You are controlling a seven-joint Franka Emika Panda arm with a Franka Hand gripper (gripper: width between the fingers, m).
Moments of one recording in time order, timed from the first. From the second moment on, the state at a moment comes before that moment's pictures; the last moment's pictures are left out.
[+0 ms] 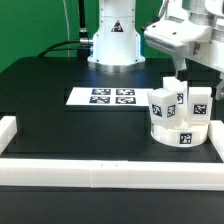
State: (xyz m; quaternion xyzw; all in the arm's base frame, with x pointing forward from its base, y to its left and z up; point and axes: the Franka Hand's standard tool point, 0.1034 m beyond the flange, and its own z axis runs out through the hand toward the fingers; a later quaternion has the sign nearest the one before) arm 0.560 0.103 0.097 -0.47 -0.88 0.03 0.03
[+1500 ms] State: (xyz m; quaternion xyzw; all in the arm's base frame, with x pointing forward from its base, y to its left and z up) arm 0.551 0.115 0.080 -0.23 -0.97 0.06 0.04
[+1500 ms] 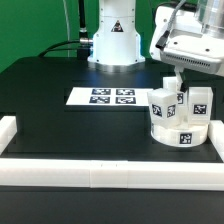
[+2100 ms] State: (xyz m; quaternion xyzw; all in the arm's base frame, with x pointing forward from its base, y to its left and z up) arm 0.554 0.100 0.080 -0.25 -0.97 0.06 0.04
